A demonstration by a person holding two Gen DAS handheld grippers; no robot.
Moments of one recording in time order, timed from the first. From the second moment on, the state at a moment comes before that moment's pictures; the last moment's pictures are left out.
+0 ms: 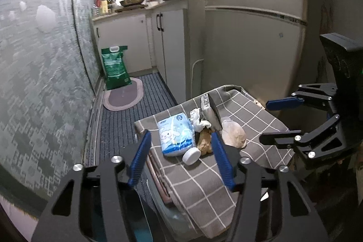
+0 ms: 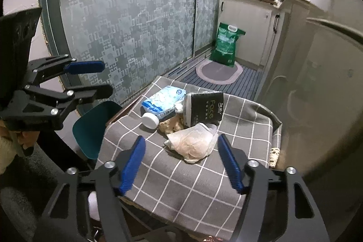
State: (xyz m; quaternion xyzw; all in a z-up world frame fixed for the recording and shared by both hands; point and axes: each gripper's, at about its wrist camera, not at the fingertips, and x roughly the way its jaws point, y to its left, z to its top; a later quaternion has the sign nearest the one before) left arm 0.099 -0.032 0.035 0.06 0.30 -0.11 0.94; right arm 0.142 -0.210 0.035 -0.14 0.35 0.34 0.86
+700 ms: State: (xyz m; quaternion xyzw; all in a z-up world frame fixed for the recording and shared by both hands) left arm 0.182 -0.056 -0.020 0.05 0.36 -0.18 0.91; right arm 0.176 -0.213 -0.012 -0.08 0.38 0.36 0.85
